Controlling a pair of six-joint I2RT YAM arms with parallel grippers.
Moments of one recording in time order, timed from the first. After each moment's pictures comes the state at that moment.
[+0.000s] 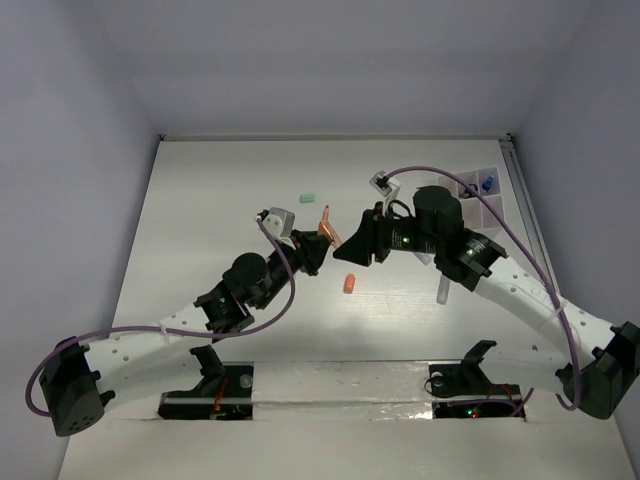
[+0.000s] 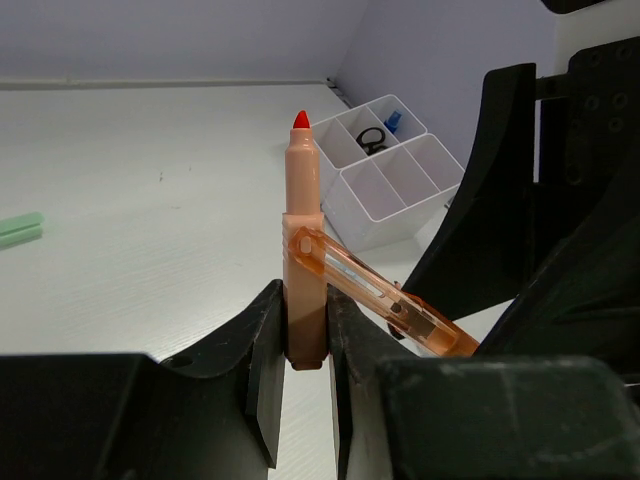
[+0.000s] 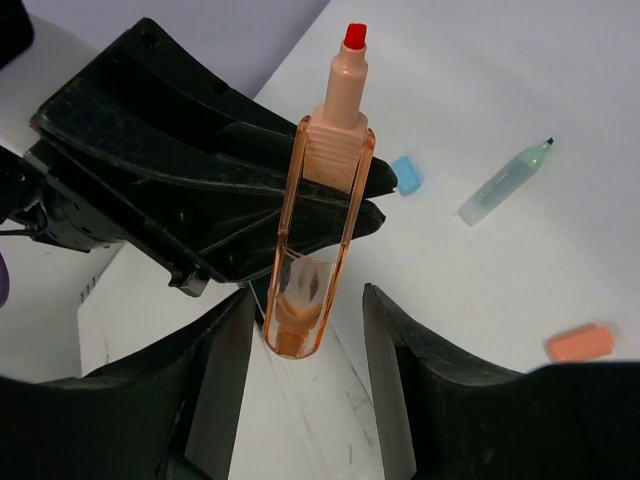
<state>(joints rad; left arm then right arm) -0.99 0.90 0.55 0.43 -0.31 -0.39 0.72 1.11 1.03 -0.20 -0.52 0.52</state>
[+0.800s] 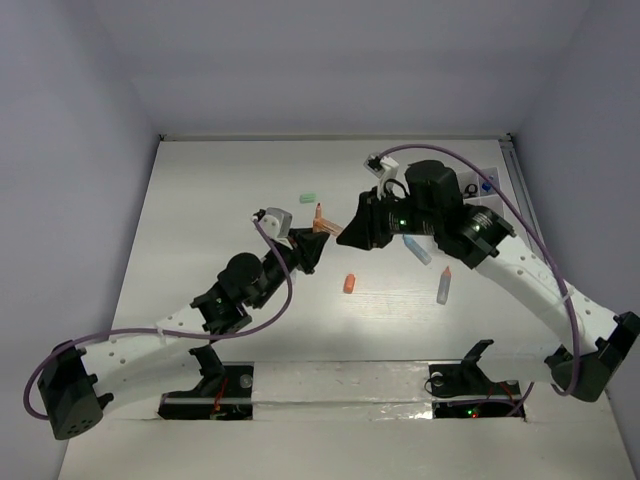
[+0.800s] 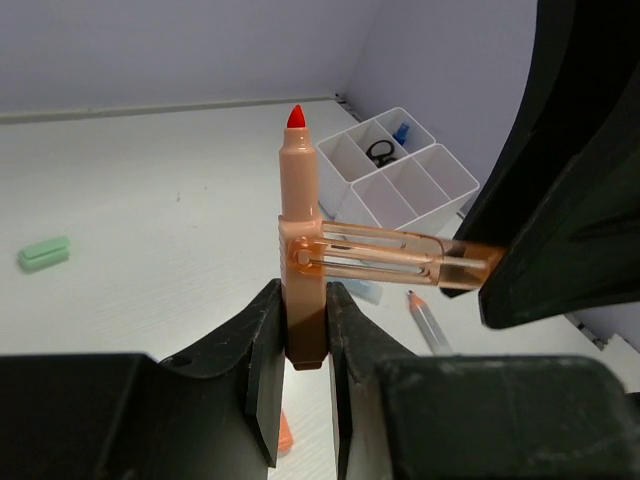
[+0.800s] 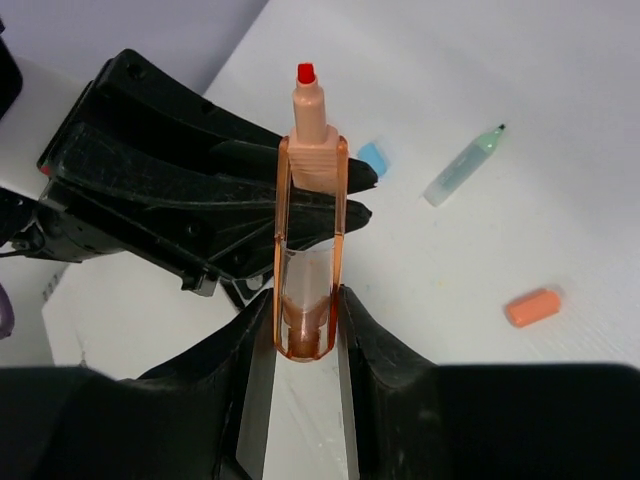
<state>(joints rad) -0.98 0.88 0.55 0.44 -0.30 -0.33 0.73 1.20 1.29 -0.51 -0.40 0.45</state>
